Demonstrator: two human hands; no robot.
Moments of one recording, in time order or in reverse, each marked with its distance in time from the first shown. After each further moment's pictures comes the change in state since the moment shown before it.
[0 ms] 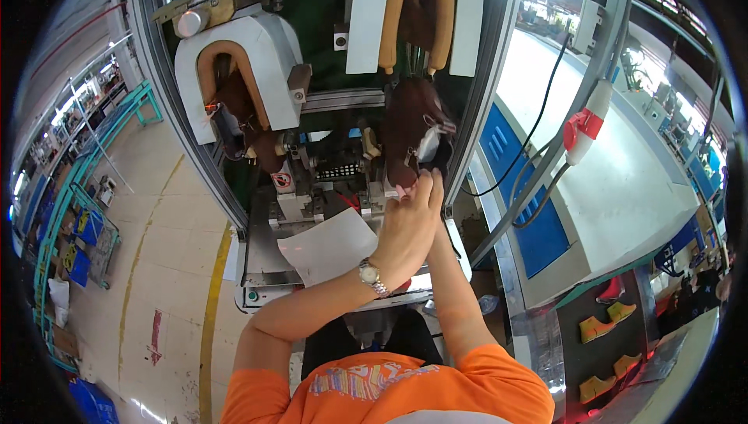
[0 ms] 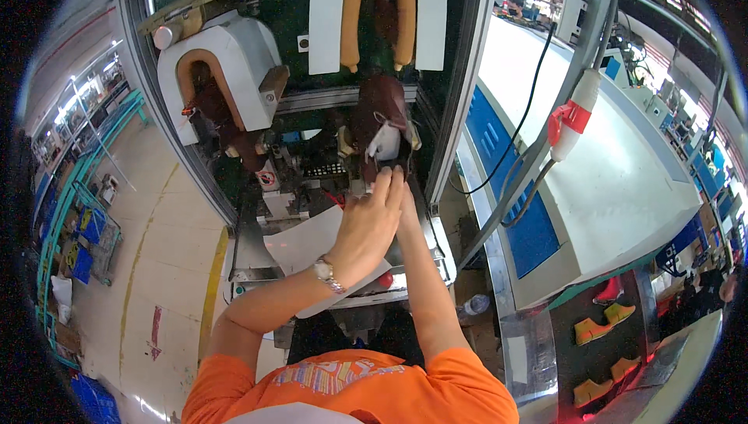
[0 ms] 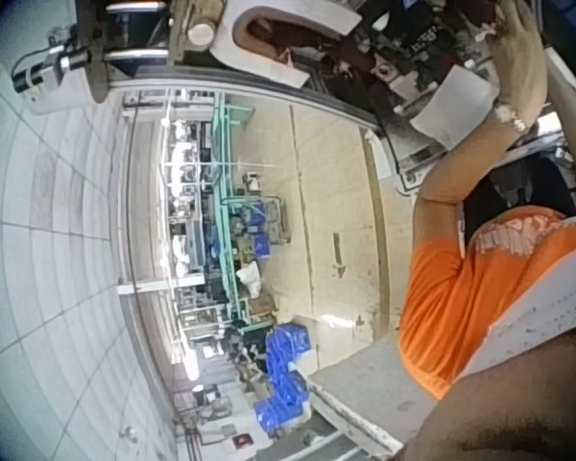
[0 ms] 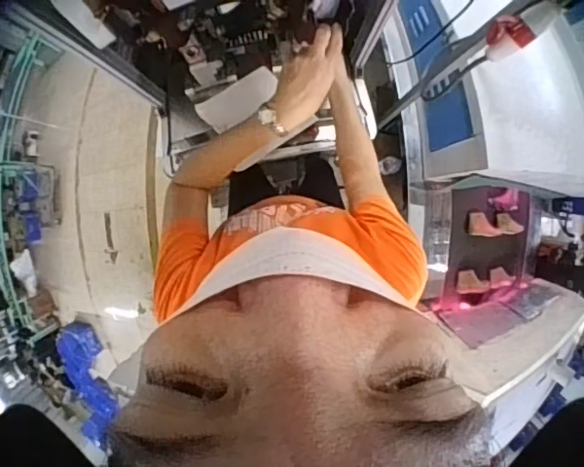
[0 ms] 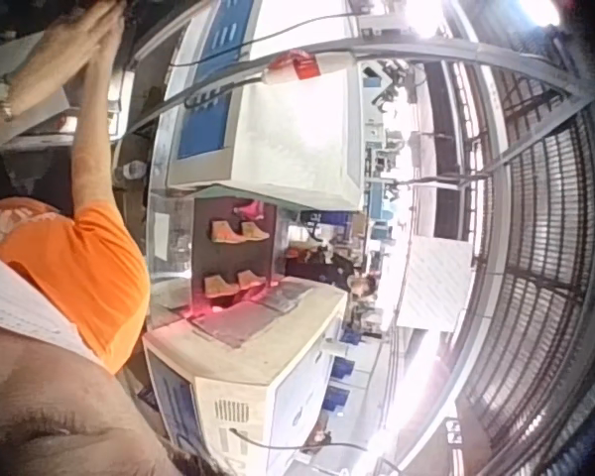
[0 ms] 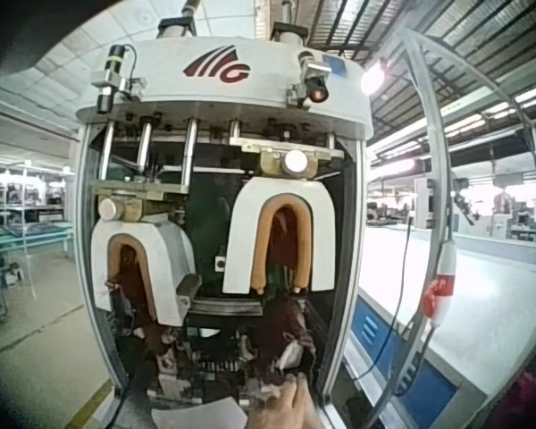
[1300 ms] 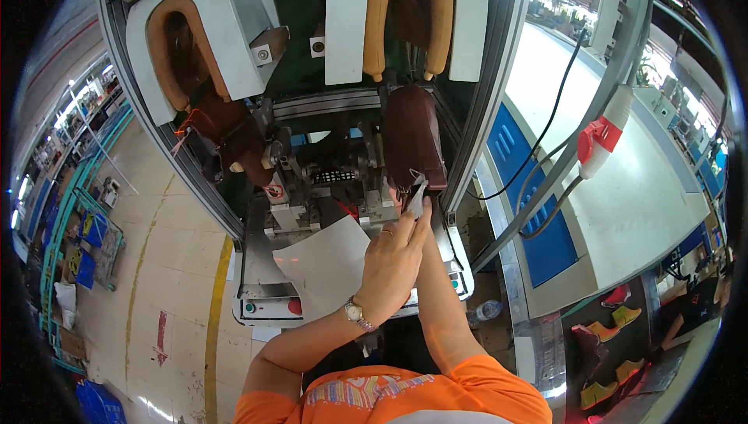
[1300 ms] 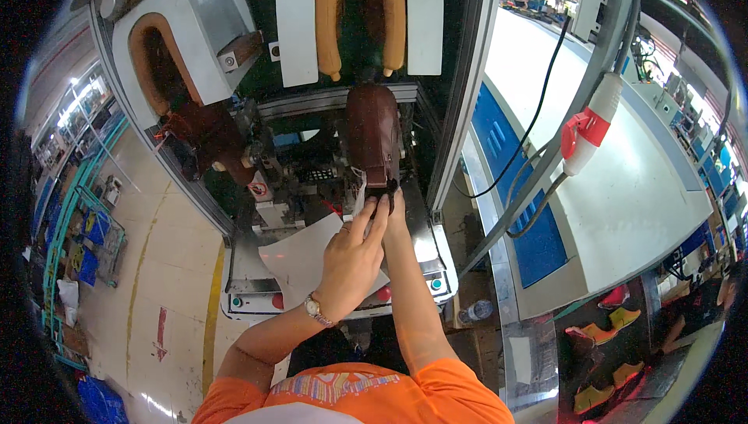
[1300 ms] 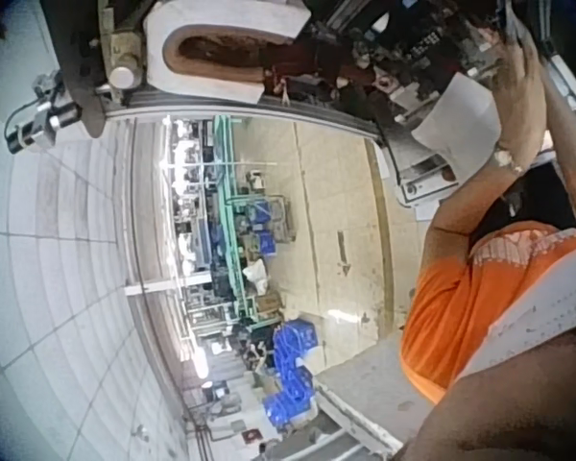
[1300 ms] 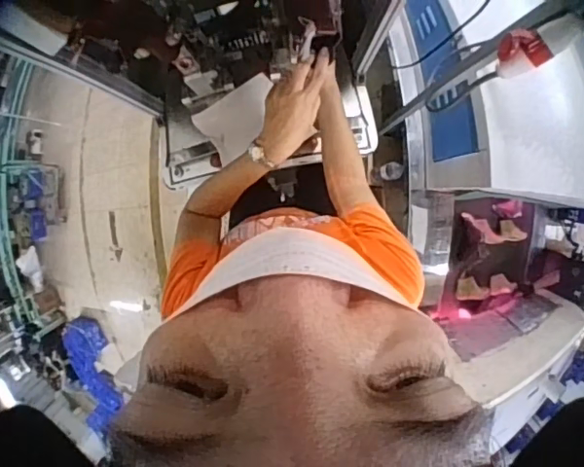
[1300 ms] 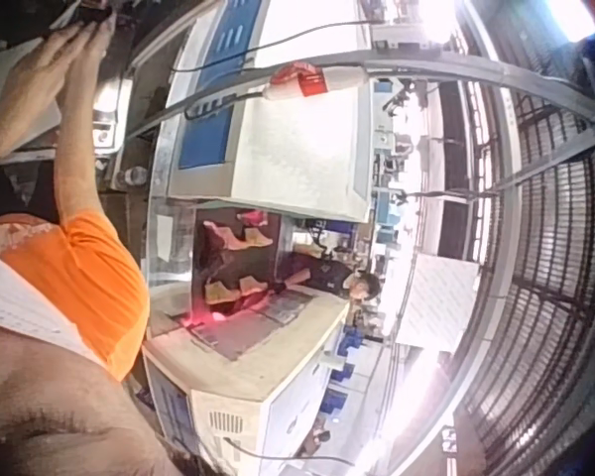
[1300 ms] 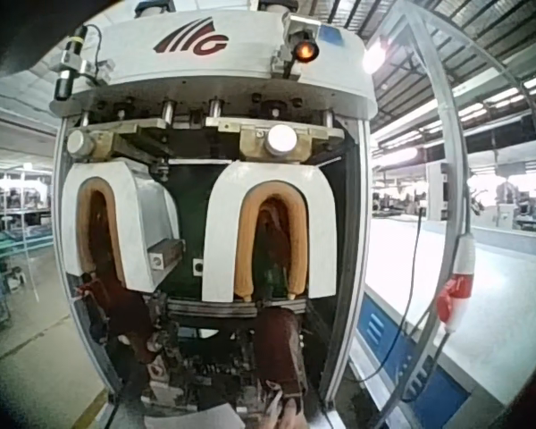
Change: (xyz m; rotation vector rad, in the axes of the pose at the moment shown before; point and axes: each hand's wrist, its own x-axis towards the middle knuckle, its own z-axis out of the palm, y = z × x) left_hand -0.018 -0.010 0.022 -0.146 -0.062 -0.147; right_hand 0.011 0.026 0.022 0.792 0.056 0.132
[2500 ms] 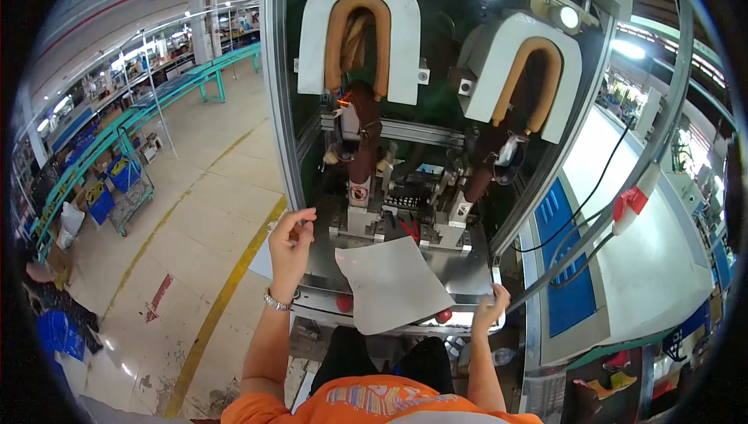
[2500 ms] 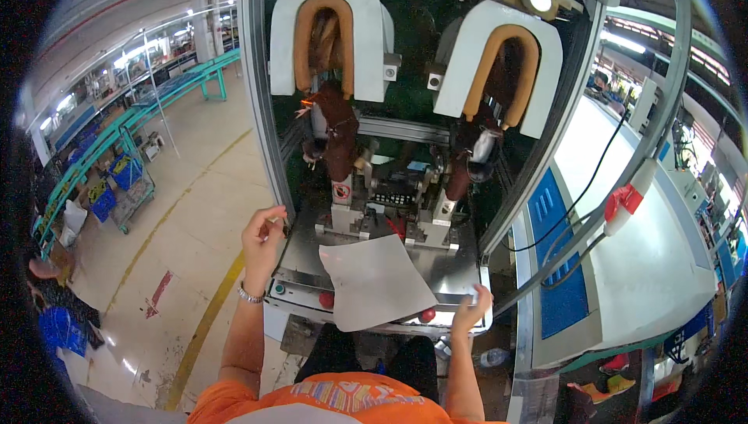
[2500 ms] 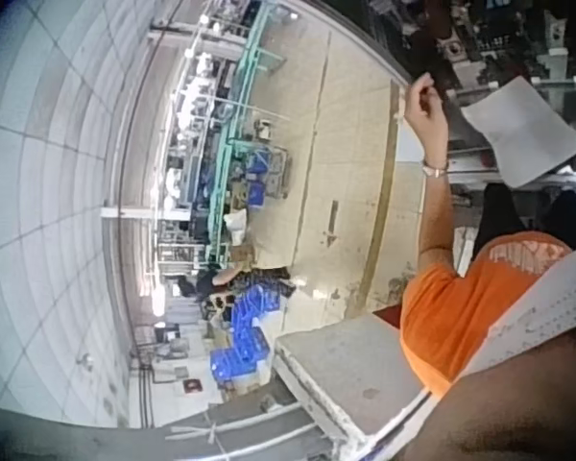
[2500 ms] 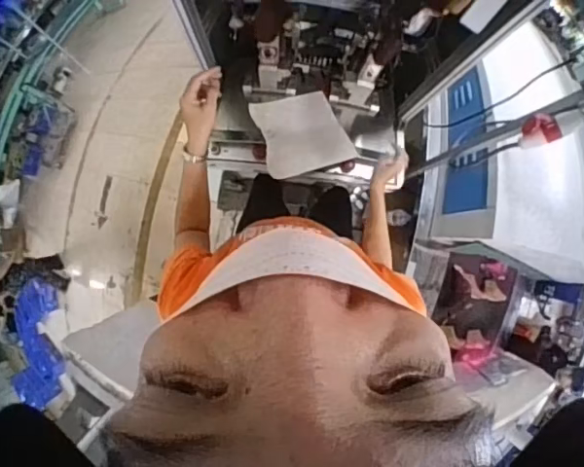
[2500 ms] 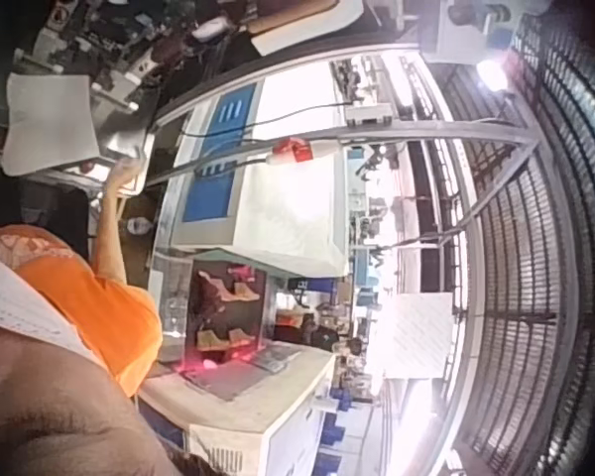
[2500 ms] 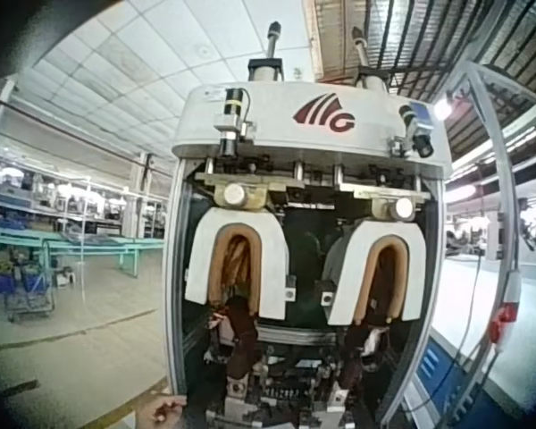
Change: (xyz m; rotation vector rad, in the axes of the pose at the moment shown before) left_hand -0.138 -0.193 -0.110 -0.644 0.656 -0.448; right_hand -0.173 -0.050 0.039 -1.669 0.500 -0.611
